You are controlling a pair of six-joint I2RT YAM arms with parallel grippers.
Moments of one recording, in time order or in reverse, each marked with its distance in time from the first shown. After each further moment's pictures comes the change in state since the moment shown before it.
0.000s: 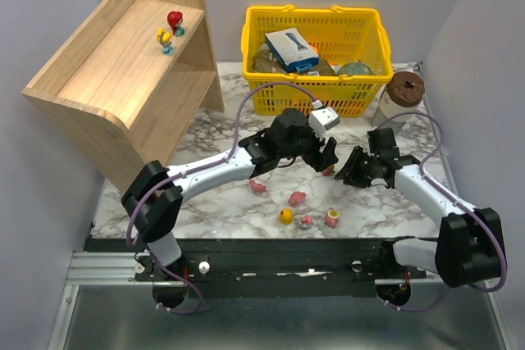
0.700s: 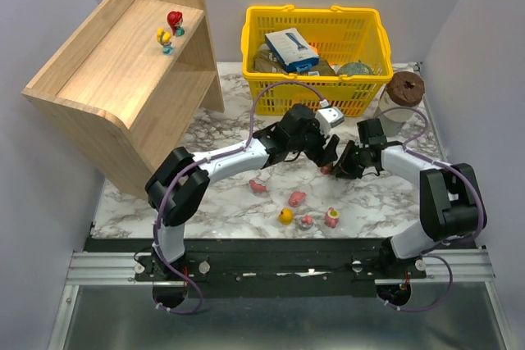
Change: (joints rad) left arm 0.045 0.204 0.119 -0.012 0.045 0.057; right arm -0.005 0.313 0.105 0.115 -0.018 0.025
